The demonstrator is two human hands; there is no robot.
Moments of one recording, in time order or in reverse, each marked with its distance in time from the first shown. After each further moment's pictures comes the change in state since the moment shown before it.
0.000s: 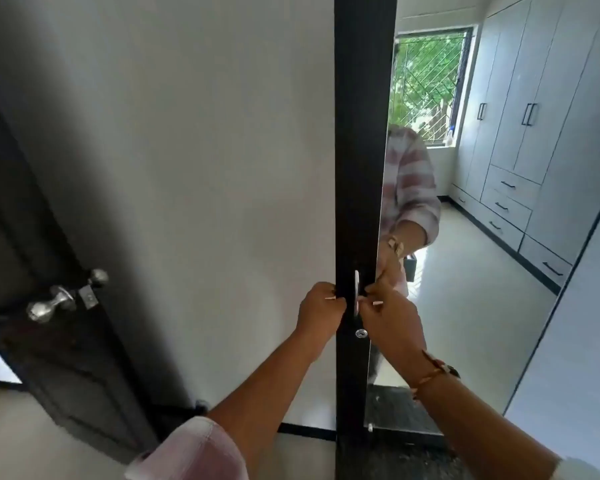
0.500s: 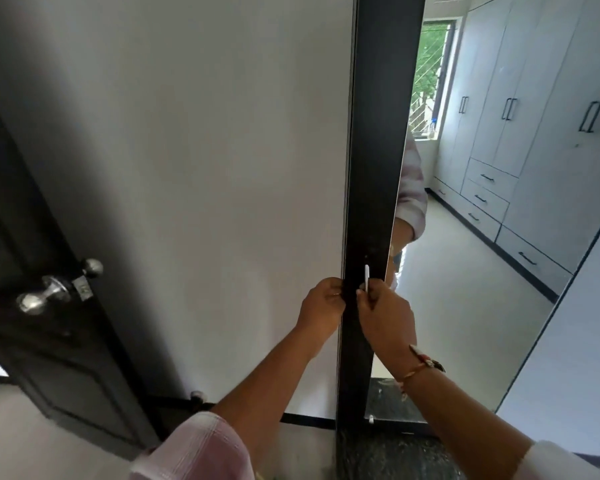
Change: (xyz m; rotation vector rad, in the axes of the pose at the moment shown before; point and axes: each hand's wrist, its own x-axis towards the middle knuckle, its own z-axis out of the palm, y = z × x) left_hand -0.002 -0.014 -0.012 -0.113 -0.095 0.026; right_hand -0.001 0.004 0.038 -0.168 0.091 -0.008
